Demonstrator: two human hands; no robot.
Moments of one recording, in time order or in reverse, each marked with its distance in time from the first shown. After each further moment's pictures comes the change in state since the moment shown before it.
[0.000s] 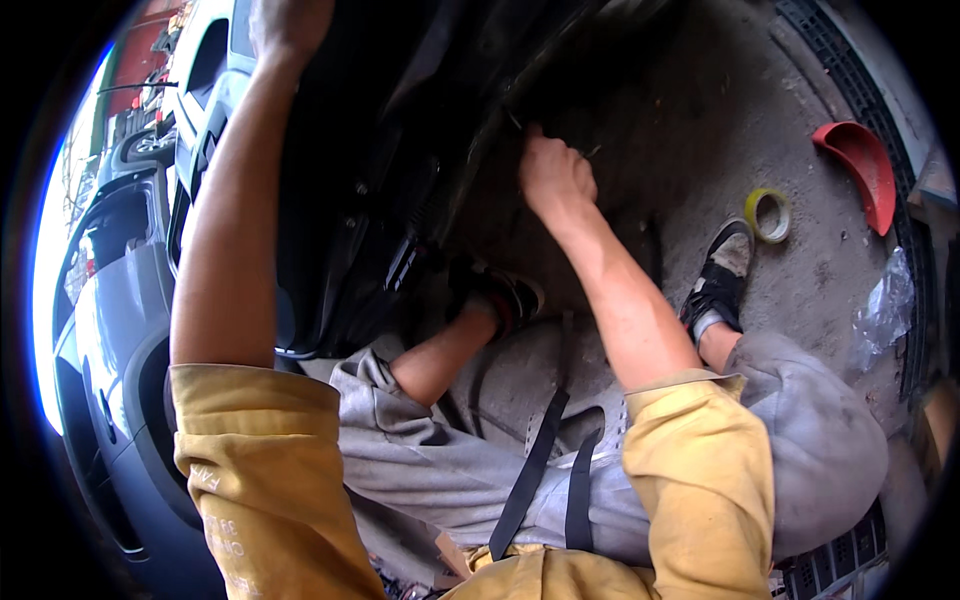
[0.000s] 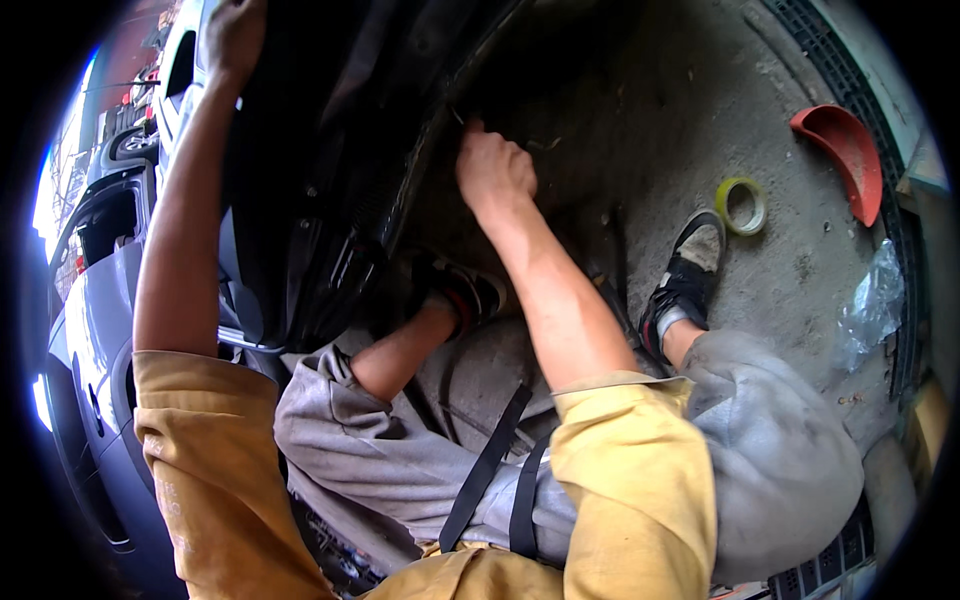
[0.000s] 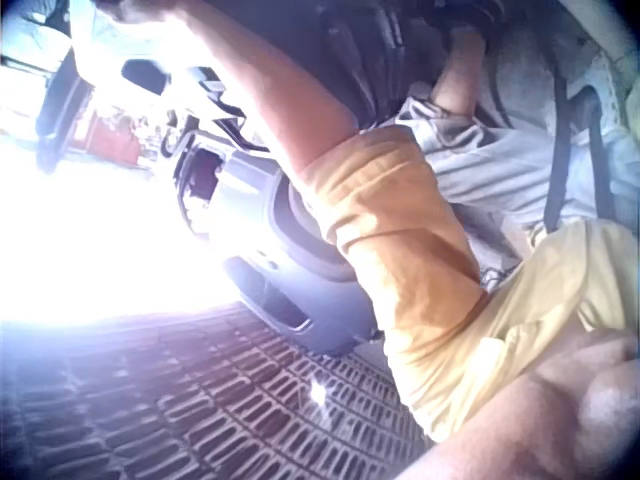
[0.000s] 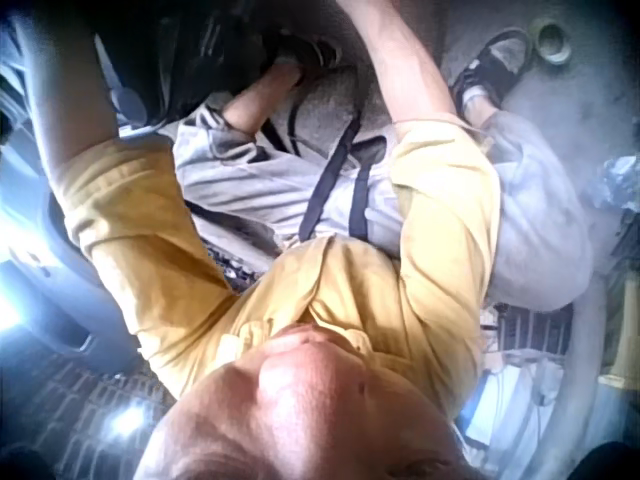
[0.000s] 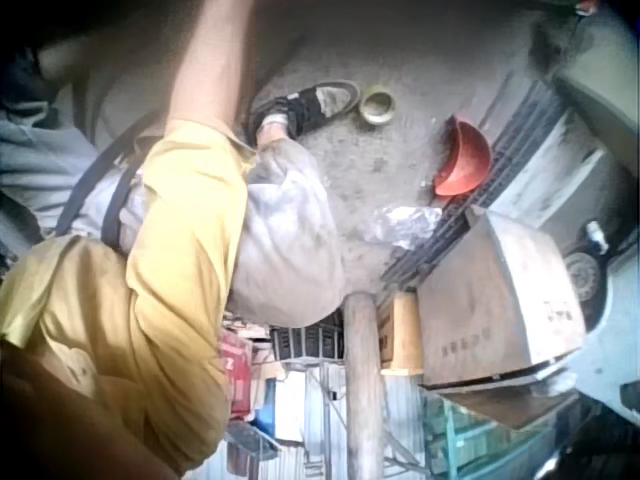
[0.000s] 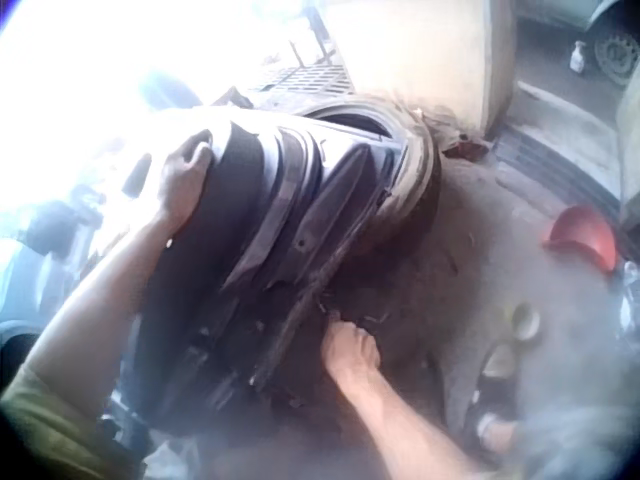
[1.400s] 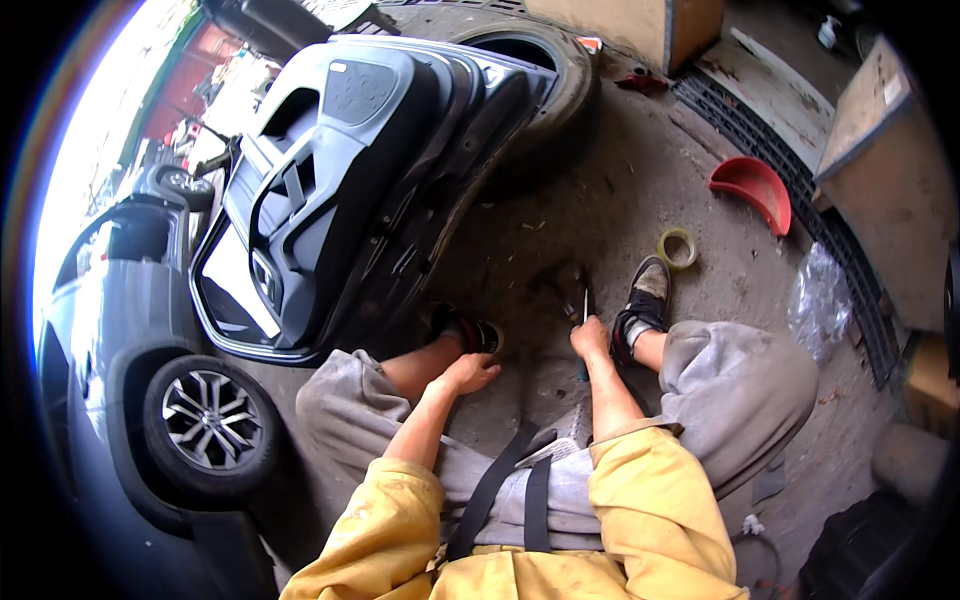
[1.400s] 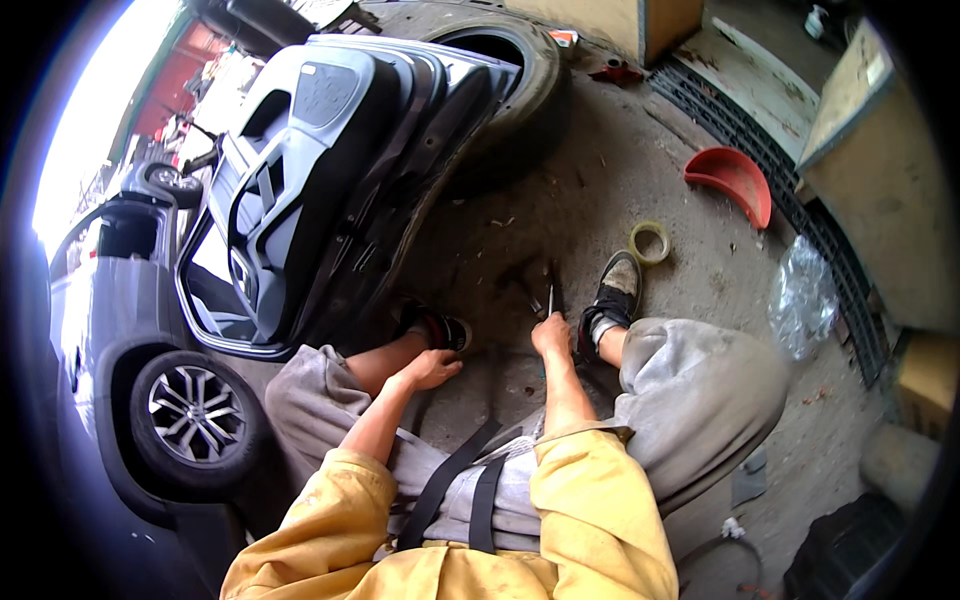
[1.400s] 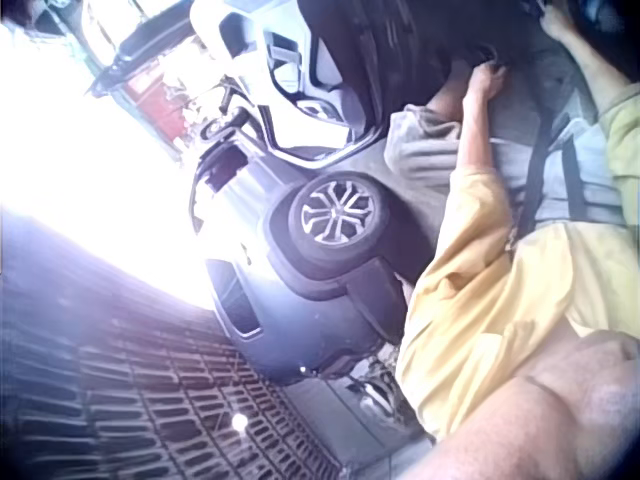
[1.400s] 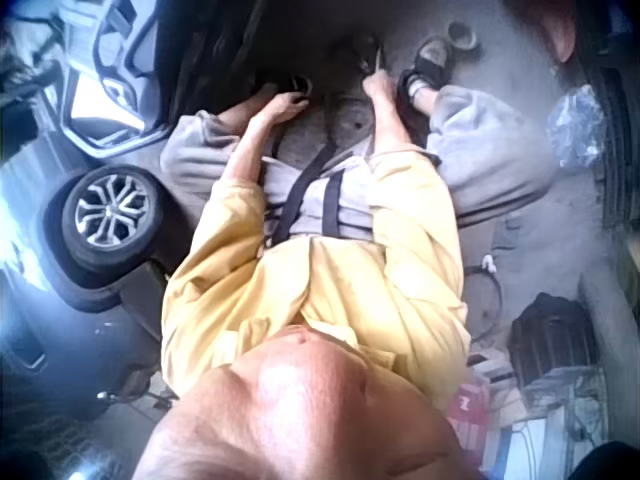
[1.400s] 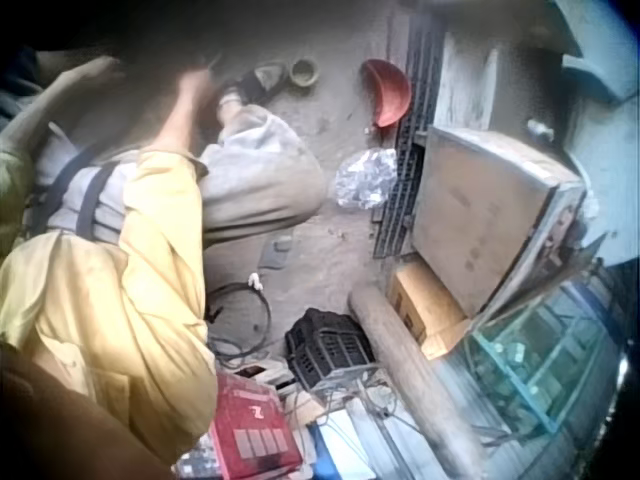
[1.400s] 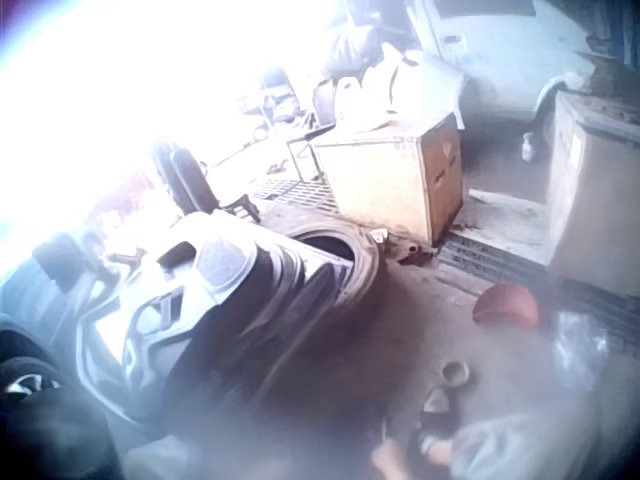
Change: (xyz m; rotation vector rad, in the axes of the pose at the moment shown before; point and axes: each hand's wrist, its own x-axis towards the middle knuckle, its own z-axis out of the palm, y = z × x) left_hand -0.452 0.134 -0.008 -0.276 -1.258 -0.405; right_hand -0.183 0.201 0.045 0.178 -0.002 0.473
